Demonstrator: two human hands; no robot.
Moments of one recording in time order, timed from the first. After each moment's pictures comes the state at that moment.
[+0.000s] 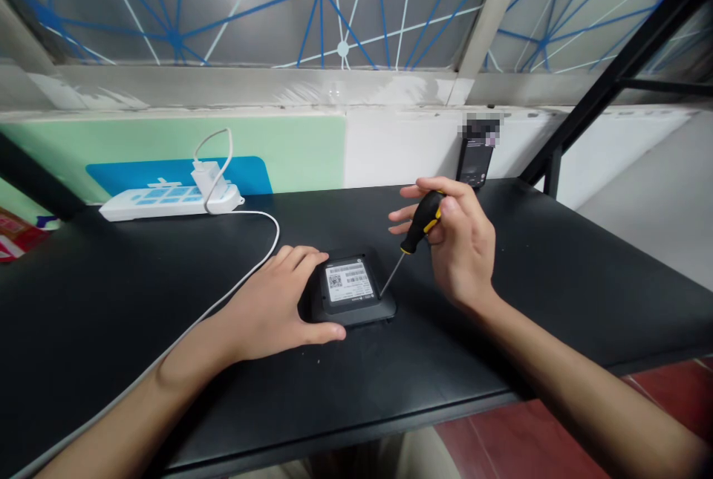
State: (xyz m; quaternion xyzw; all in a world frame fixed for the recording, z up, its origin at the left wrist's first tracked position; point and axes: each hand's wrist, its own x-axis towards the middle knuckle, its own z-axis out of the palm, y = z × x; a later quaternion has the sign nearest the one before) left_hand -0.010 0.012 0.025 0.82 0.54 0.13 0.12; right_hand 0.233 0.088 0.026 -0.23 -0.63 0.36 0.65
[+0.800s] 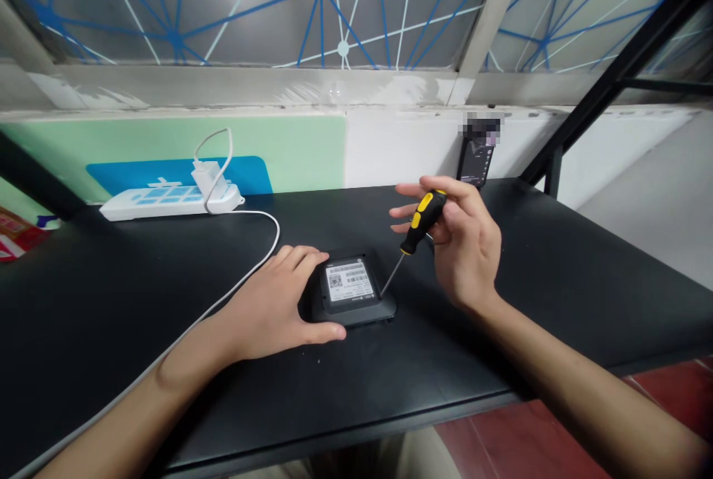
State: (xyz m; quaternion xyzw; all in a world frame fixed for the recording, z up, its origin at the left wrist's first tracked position) left_hand -0.010 0.013 0.023 0.82 0.54 0.14 0.12; right_hand 0.234 0.088 0.024 -0.24 -0.65 0.33 0.64
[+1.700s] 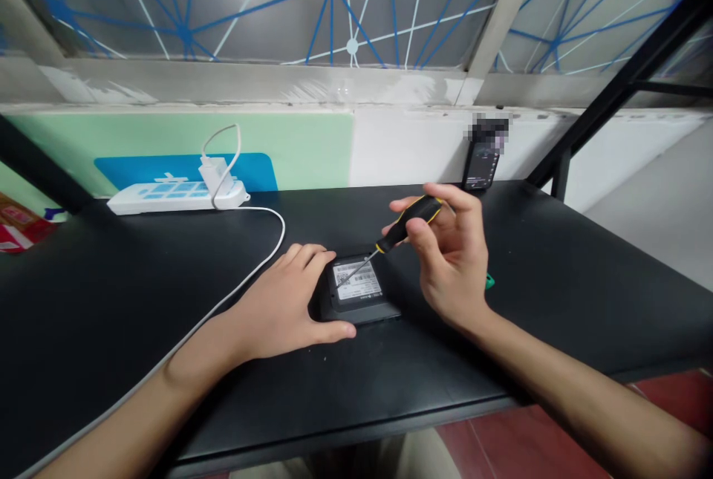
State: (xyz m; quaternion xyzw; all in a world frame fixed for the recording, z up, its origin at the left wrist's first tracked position) left_hand -0.006 0.012 0.021 0.83 0.53 0.14 0.11; right_hand 0.213 0.073 0.019 -0.21 -0.66 0.33 0.64
